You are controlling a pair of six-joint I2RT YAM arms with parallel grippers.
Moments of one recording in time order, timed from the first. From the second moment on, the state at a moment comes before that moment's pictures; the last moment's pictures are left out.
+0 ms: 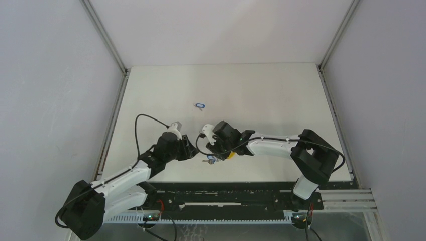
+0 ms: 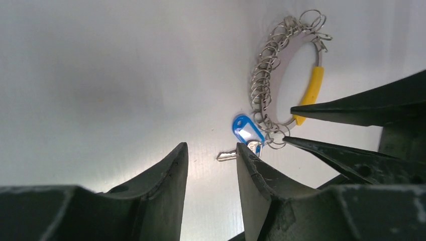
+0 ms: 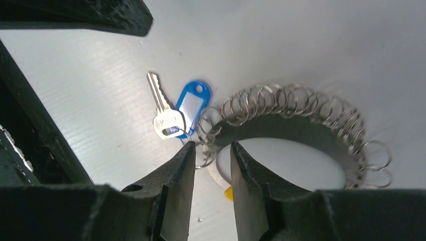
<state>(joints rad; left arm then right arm) -0.59 0.98 0.33 -0.02 0.06 -0.74 0.96 1.66 0.93 -0.20 -0.13 -0.06</state>
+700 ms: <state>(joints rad) -0.54 0.91 0.28 -0.05 0.06 -0.74 1.03 1.75 1.04 -0.31 -0.08 -0.28</state>
